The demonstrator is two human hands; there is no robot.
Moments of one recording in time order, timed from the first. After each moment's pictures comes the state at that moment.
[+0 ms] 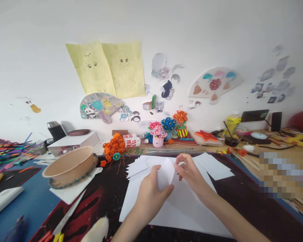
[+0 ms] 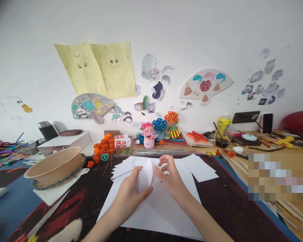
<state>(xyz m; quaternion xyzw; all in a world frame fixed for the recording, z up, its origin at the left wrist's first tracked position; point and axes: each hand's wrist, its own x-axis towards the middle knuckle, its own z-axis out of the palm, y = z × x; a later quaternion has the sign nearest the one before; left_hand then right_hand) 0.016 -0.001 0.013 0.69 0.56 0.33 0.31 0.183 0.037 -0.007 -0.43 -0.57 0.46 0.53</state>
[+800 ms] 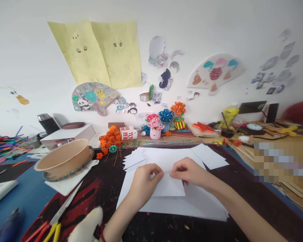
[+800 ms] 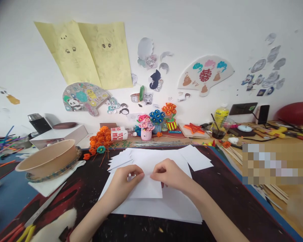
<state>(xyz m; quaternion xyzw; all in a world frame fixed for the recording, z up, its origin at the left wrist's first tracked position) 0.008 0.008 0.013 0.74 0.54 0.29 0.26 0.204 0.038 0.000 -0.45 -0.73 0.47 0.23</state>
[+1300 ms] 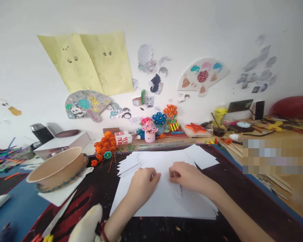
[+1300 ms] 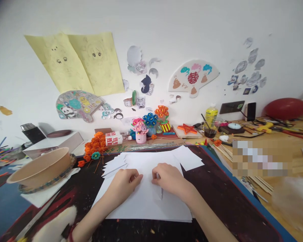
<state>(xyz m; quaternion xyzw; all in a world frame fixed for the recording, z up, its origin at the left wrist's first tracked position) 0.033 0.017 0.023 0.74 0.62 0.11 0.23 0.222 0.035 0.009 -0.54 -0.80 0.24 0.12</state>
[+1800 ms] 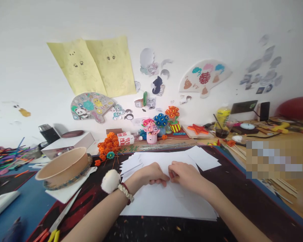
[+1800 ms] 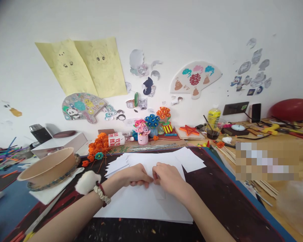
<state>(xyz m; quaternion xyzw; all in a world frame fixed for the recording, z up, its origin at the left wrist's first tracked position) 0.045 0.071 0.017 0.68 0.56 -0.03 0.47 0.218 0.041 0.001 -0.51 -0.83 0.19 0.09</state>
